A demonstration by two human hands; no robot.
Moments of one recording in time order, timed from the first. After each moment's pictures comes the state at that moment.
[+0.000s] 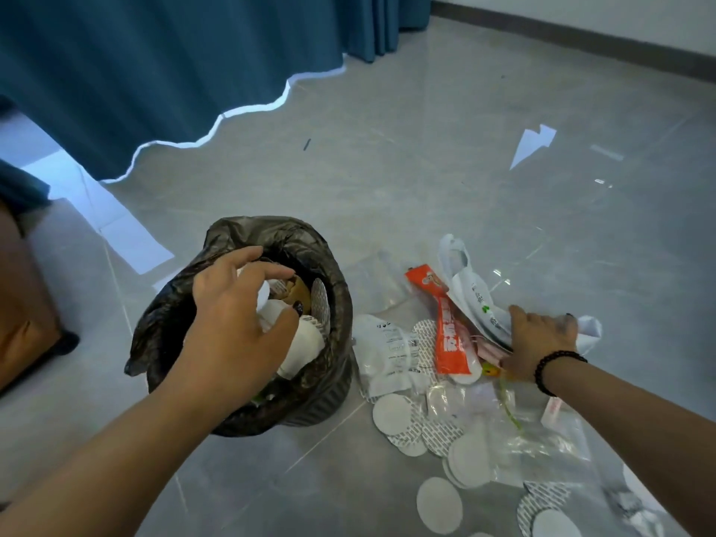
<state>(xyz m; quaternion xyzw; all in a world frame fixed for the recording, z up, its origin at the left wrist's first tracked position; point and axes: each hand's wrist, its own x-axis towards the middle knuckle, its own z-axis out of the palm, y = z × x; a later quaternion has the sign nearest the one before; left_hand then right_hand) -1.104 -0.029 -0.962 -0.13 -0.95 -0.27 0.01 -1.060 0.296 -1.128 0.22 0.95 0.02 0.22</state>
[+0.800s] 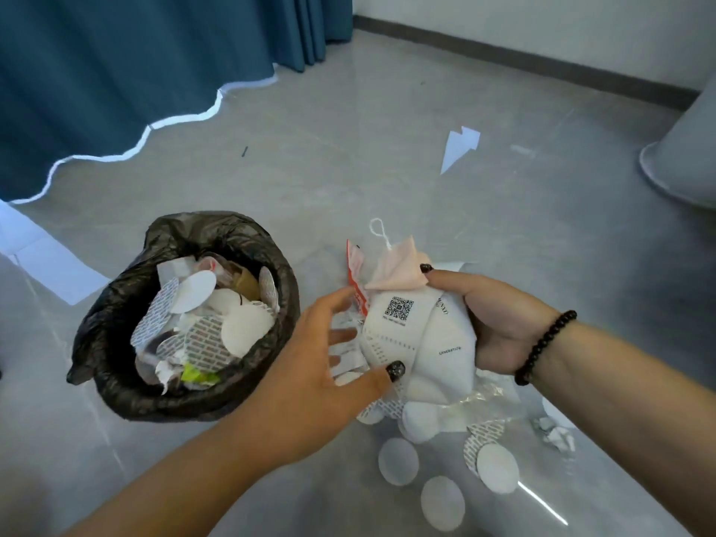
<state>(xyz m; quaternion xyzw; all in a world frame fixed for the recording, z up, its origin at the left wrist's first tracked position) -1.027 0.025 -0.978 -0.25 -0.79 -0.50 -0.26 -0.996 0.227 -0.973 0.36 0.45 -0.80 0.16</state>
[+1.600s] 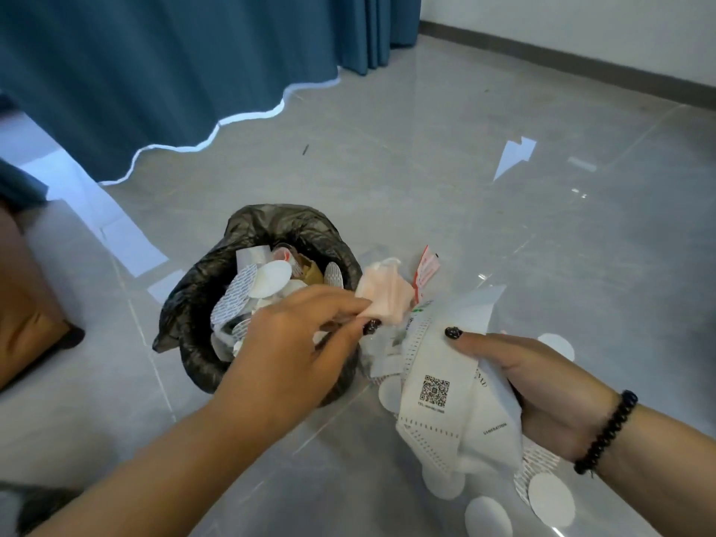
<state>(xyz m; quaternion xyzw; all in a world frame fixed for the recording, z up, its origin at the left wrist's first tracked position) -1.056 -0.035 -0.959 -0.35 -0.87 -0.35 0.08 -0.976 0.181 -0.983 0.30 0.52 -0.77 0.20</state>
